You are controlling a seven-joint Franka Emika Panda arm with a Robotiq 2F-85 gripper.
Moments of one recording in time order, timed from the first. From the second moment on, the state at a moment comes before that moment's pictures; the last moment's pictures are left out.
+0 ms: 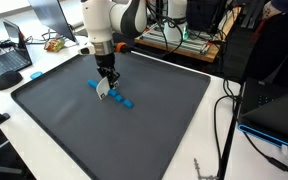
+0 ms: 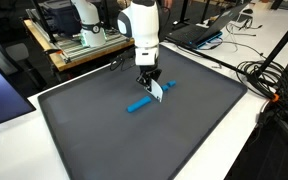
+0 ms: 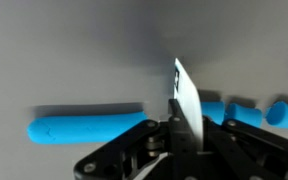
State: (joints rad) arm -0.09 0.53 0.03 -2.09 0.05 2.77 -0.07
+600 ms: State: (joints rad) arm -0.05 0.42 -0.01 -2.12 0.04 2.77 -0.04
